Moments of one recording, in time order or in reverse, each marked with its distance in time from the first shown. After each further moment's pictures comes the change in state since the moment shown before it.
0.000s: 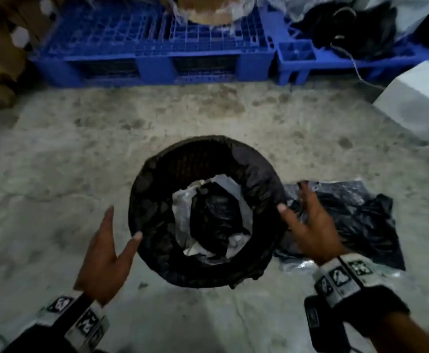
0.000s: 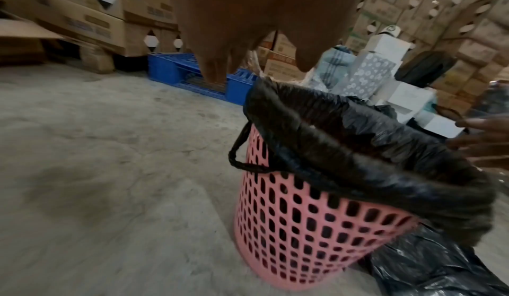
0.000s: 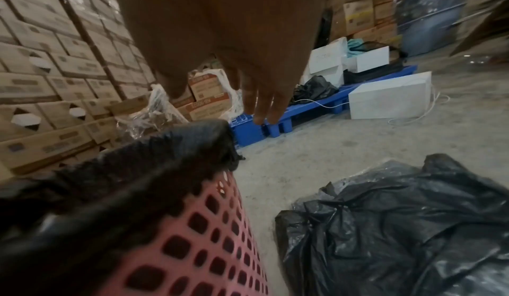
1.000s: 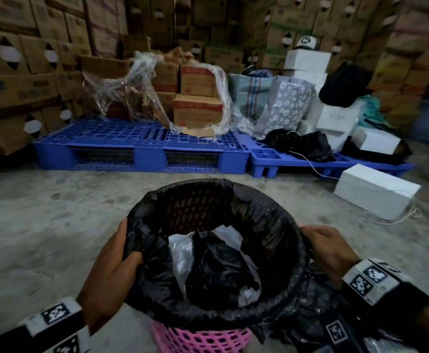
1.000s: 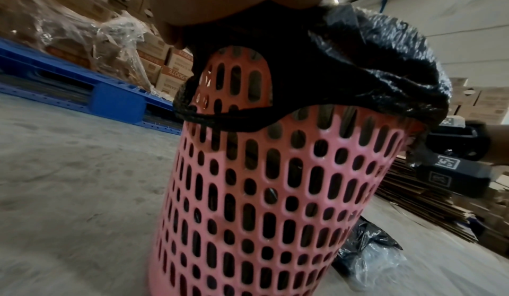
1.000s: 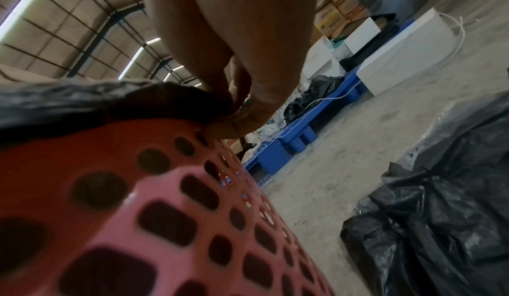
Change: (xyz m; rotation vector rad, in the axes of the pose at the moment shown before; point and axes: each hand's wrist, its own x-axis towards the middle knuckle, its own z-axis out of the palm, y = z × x) left_hand 0.059 -0.055 0.054 -0.353 0.070 0.544; right_hand 0.043 0.044 0.037 0.388 0.171 -0.165
